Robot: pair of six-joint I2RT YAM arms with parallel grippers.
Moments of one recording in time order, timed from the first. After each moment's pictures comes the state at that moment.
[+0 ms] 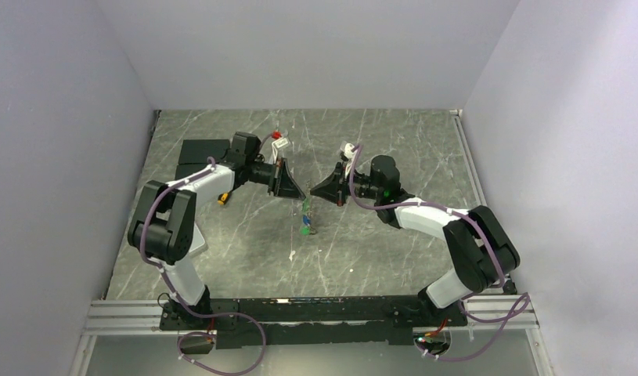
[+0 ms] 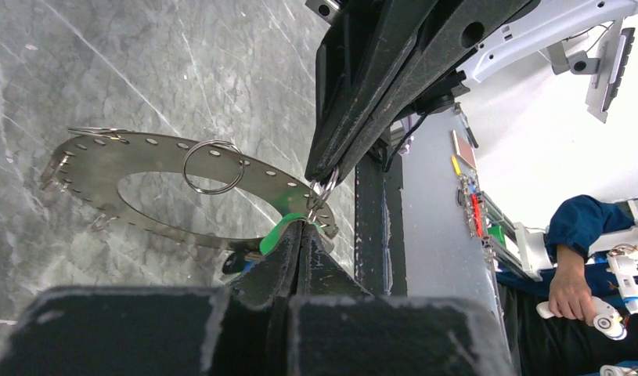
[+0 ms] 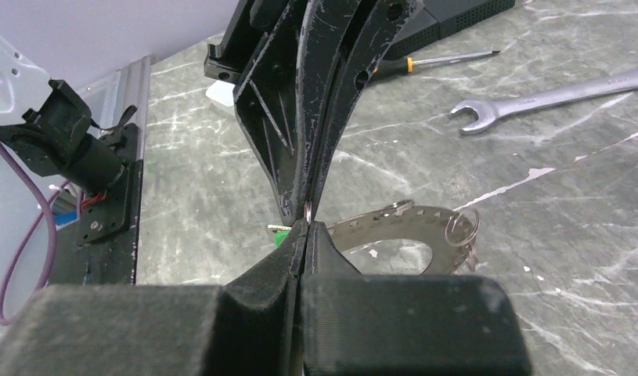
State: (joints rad) left arm -0.32 1.74 1.08 -0.08 1.30 -0.09; right arm 0.52 1.52 0.72 0.67 -0.82 0.19
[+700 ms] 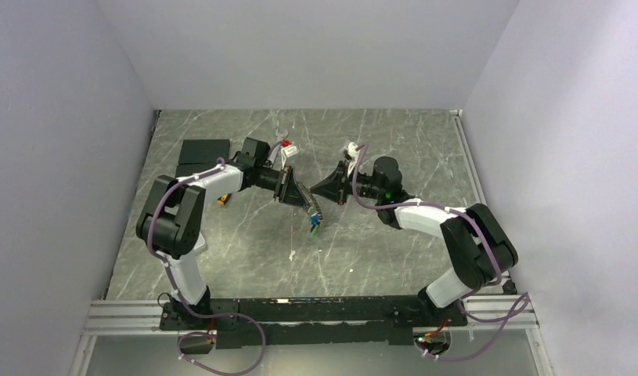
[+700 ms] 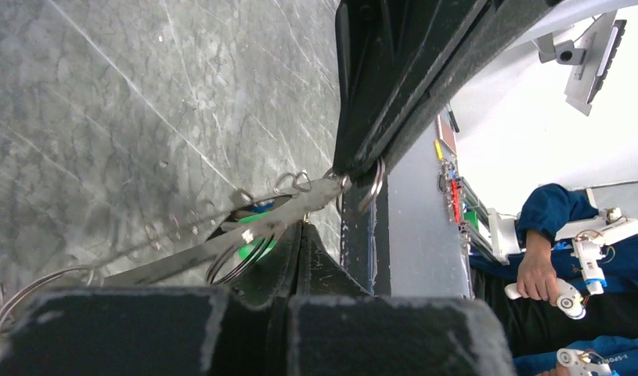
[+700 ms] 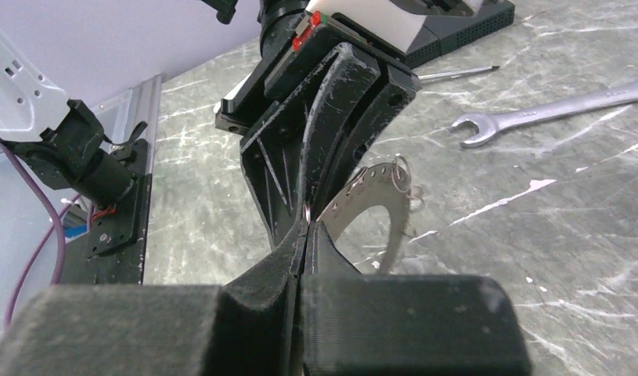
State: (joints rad) left arm -0.37 1.81 1.11 -0.16 1.30 -0.07; right arm 0.50 1.54 0.70 0.79 -0.83 0.26
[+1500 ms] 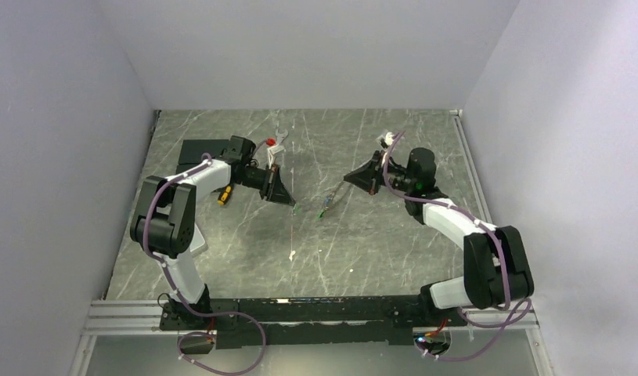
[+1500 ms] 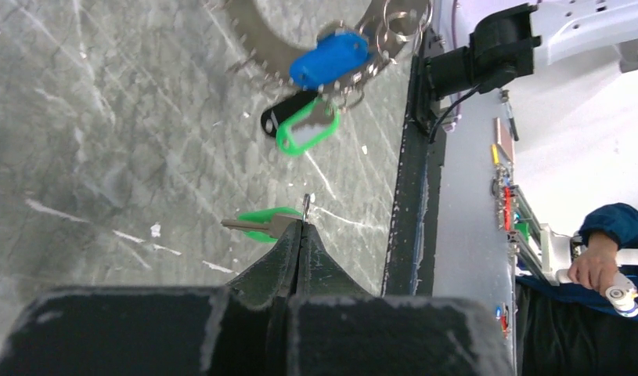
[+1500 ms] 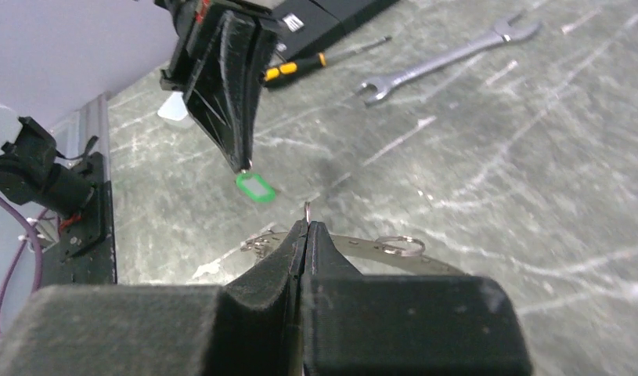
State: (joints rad) left arm -0.27 1.80 1.13 -0.40 1.20 0.17; right arm 0.25 1.40 0.68 0.61 -0.92 0.23
